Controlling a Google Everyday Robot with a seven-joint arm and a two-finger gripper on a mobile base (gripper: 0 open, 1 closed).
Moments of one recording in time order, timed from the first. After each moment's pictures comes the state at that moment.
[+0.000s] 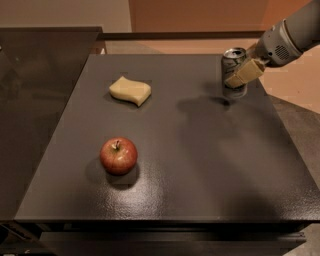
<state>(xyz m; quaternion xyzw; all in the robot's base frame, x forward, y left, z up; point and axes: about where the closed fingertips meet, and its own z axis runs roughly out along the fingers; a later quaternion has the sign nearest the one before) 0.627 -0.211 0.913 -0.51 0.79 0.15 0.31</state>
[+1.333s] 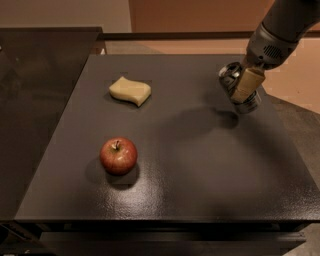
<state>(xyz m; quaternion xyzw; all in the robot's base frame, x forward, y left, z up) 0.576 -0.208 0.905 -0.56 0.81 0.06 0.13</state>
